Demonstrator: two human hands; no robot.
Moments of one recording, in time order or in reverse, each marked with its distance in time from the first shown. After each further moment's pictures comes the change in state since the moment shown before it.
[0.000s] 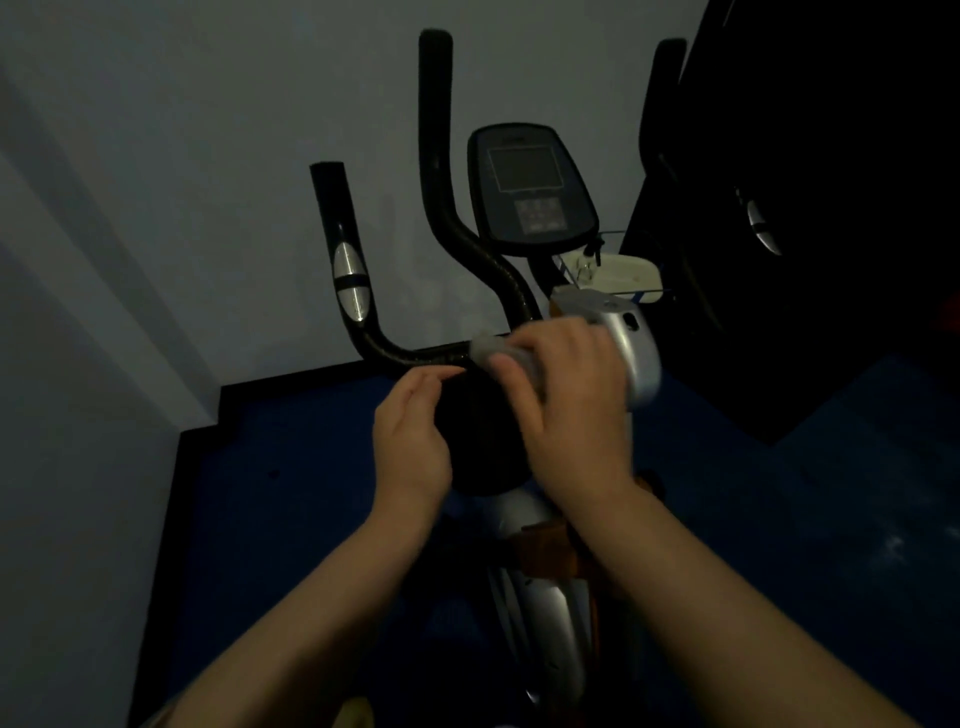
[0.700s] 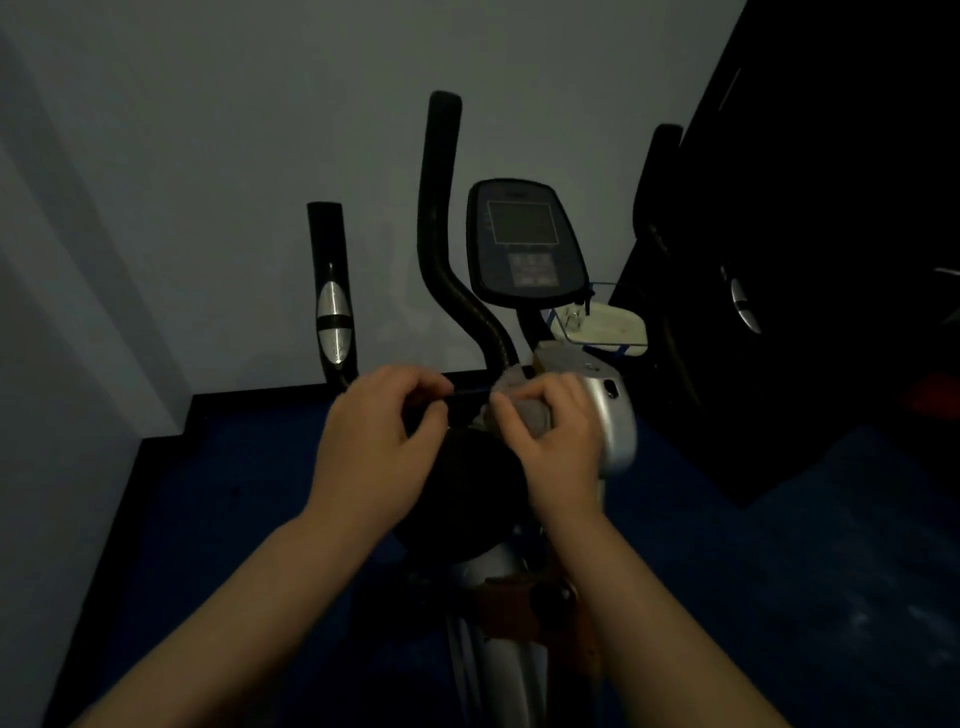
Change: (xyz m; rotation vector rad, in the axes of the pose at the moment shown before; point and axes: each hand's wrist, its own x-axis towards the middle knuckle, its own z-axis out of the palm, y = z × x) left_hand 0.028 0.035 -0.008 0.519 -0.084 0.141; right_hand 0.020 0.052 0.029 0.333 0.023 0.214
